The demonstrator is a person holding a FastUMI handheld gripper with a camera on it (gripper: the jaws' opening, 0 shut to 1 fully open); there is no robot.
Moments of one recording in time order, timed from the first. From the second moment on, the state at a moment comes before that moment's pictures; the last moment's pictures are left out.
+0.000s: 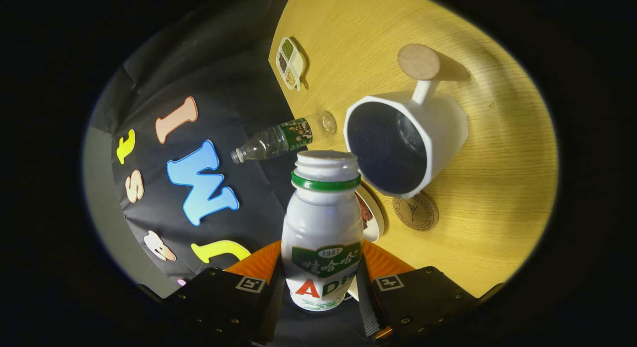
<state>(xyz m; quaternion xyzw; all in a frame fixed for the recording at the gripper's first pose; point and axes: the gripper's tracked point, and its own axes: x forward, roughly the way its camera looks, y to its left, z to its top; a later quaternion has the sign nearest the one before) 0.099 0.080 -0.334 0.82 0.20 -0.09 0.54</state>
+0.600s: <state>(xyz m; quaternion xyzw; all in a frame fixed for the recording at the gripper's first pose) 0.095 0.083 -0.338 0.80 0.20 -0.08 0.56</state>
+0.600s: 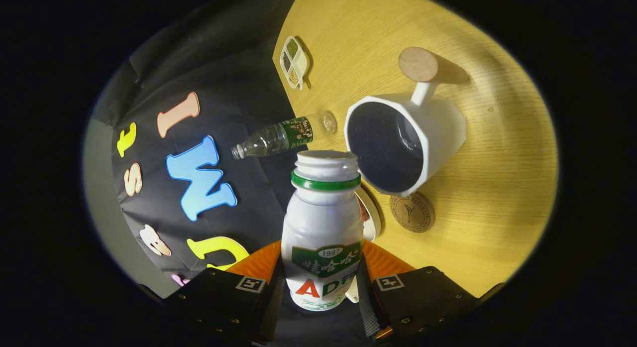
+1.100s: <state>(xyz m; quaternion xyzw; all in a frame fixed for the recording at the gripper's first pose) 0.084 0.076 -0.343 0.68 0.21 -0.06 0.70</state>
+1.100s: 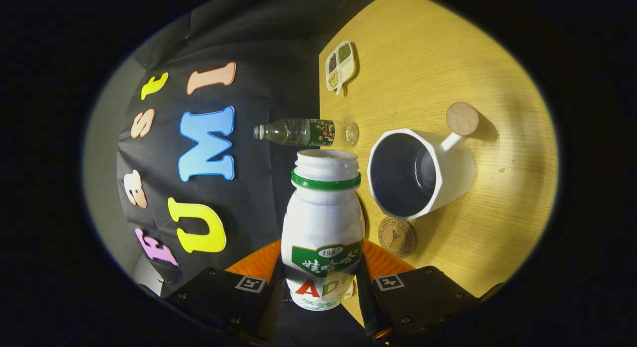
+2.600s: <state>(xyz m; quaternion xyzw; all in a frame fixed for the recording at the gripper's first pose) 0.119 0.145 -0.345 -0.09 0.13 0.09 0.98</state>
